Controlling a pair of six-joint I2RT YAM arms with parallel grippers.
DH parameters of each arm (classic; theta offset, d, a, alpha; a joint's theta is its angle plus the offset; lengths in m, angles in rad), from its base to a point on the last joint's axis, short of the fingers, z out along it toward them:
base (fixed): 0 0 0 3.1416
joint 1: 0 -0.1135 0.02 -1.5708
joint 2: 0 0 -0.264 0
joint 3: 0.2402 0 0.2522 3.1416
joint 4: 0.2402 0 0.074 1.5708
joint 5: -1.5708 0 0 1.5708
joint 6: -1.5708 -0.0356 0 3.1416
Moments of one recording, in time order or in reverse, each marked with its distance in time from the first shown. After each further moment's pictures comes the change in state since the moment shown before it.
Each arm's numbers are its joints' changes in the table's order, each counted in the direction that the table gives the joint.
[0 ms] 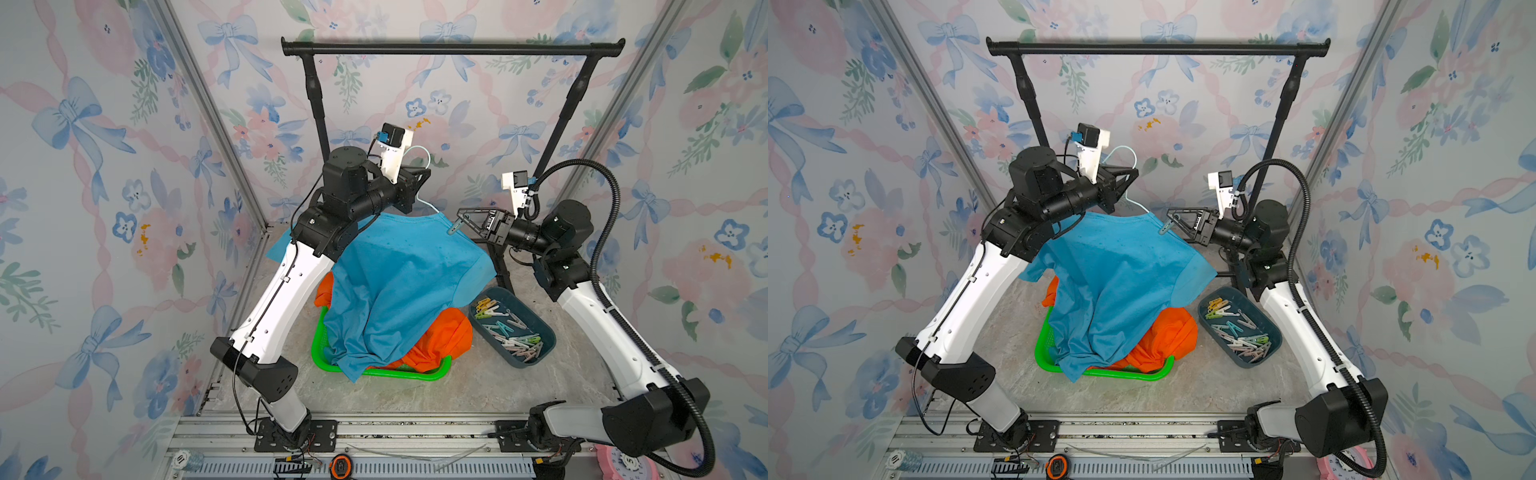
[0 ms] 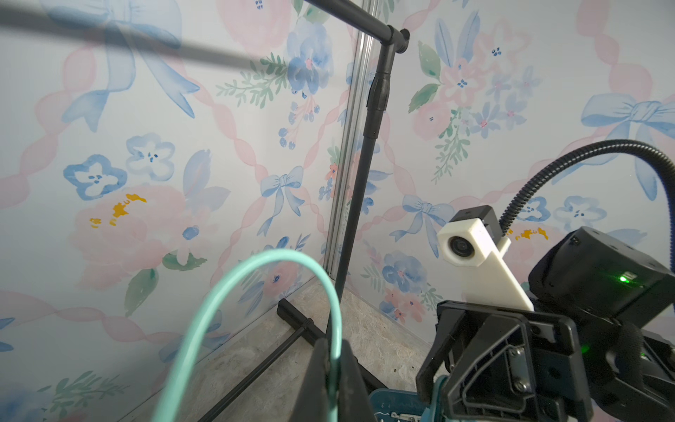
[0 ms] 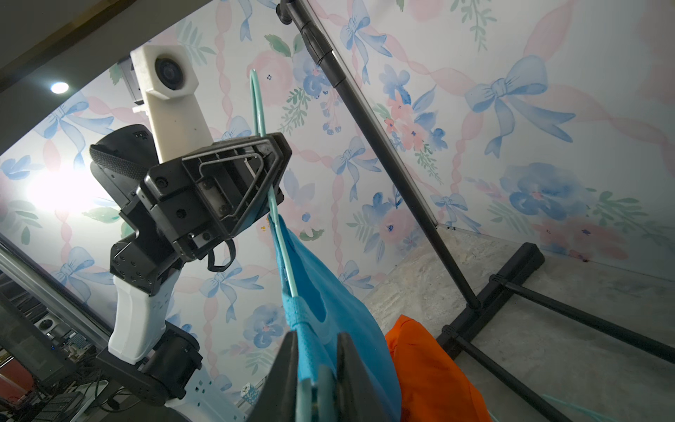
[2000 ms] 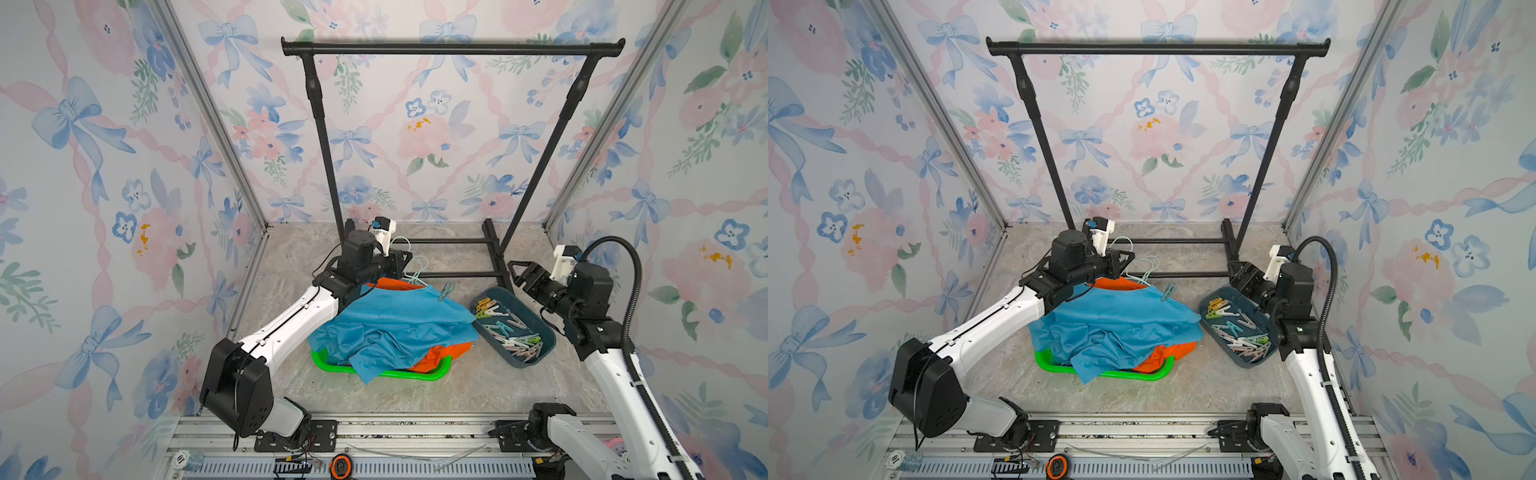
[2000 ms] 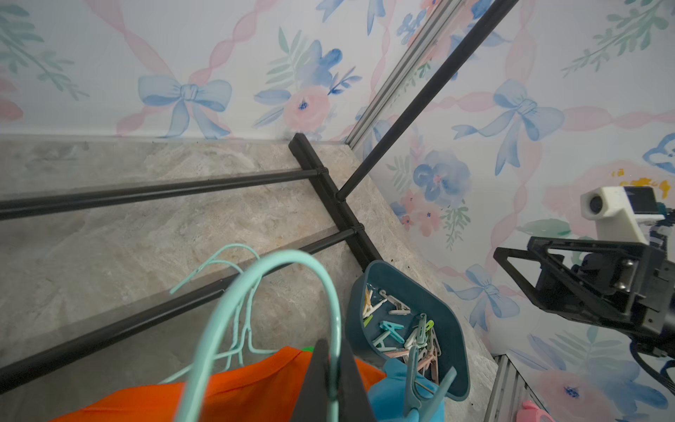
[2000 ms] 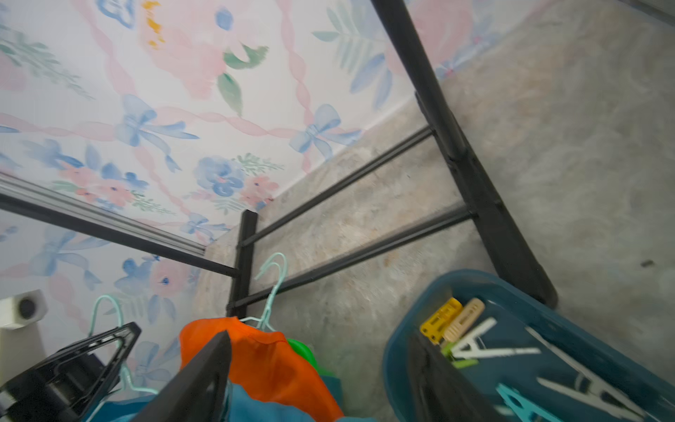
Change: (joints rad) left arm -0.015 0.209 -1.014 -0.430 0.029 0.343; right arm 0.273 0.407 -0.499 0.603 -0.657 0.138
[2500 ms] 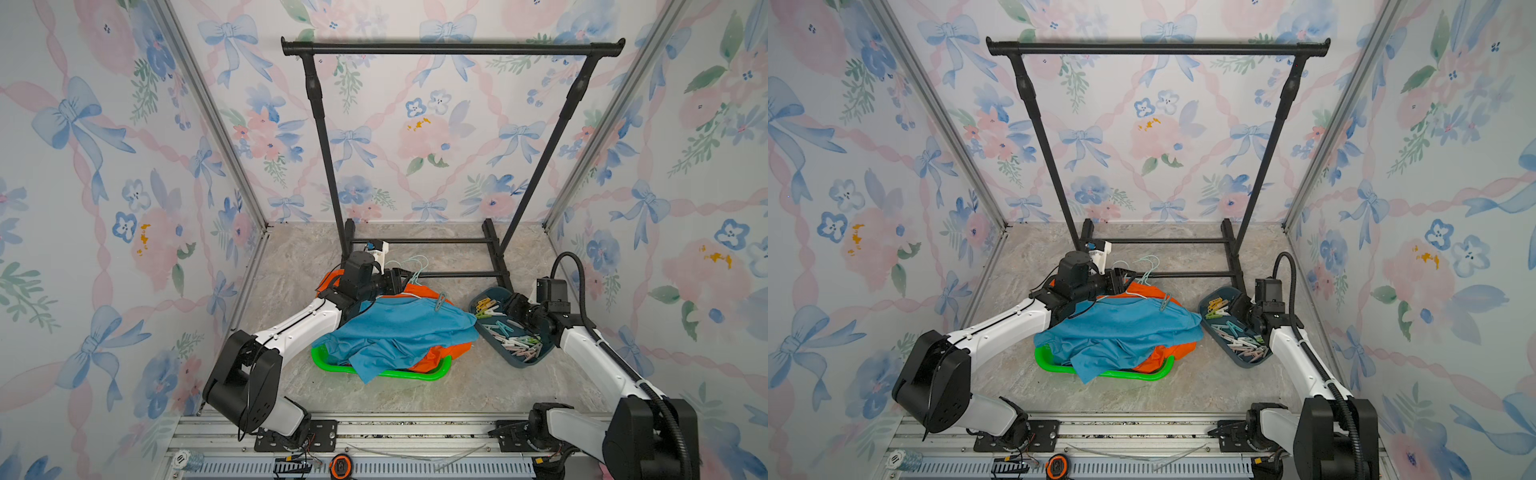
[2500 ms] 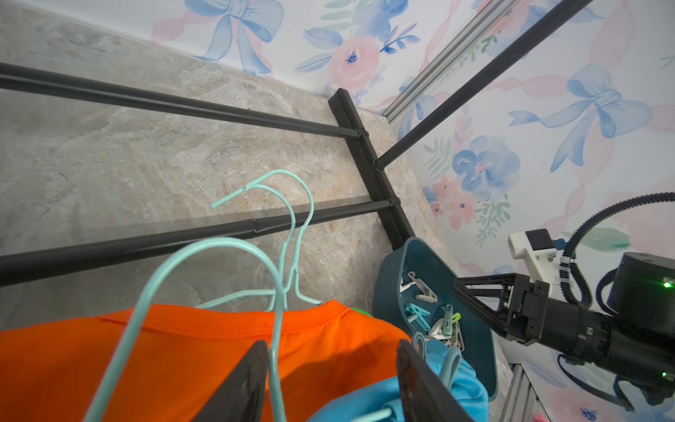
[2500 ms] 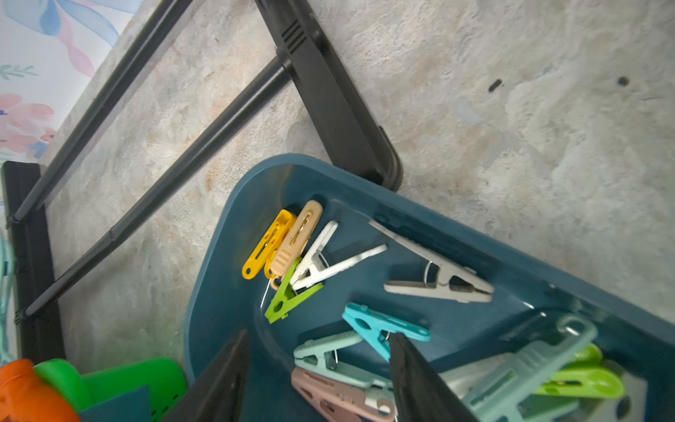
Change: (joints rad) left arm -0.011 -0.008 -0.182 -0.116 0.050 0.080; right arm 0.000 -0.267 -0.147 0.001 -0.165 0.036
